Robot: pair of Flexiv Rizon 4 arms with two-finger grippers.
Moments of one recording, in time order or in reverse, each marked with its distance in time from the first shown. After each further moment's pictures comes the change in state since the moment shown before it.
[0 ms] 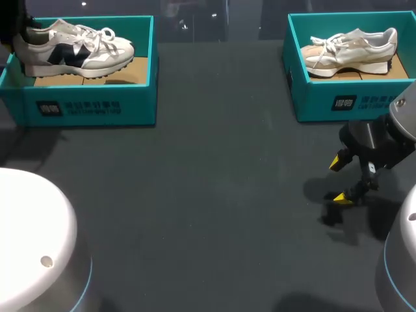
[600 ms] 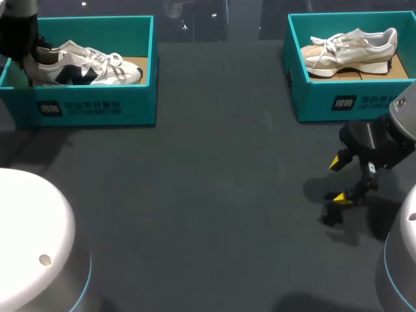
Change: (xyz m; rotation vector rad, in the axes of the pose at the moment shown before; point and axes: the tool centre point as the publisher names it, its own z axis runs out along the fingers) left arm -0.023 -0.020 0.032 -0.008 0.036 0.066; right arm 0.000 0.000 0.000 0.000 0.000 0.000
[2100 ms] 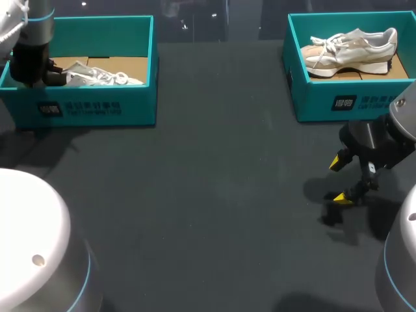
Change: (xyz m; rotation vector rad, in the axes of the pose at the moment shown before) left arm -0.024 -0.017 0.055 0.006 0.026 0.002; right arm 0.000 0.000 0.000 0.000 0.000 0.000
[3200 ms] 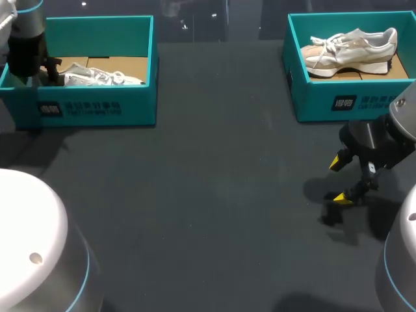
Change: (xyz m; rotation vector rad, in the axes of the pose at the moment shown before) left arm -0.006 0.014 -0.017 -0.040 -0.114 -0.028; right arm 0.000 0.000 0.000 0.000 0.000 0.000
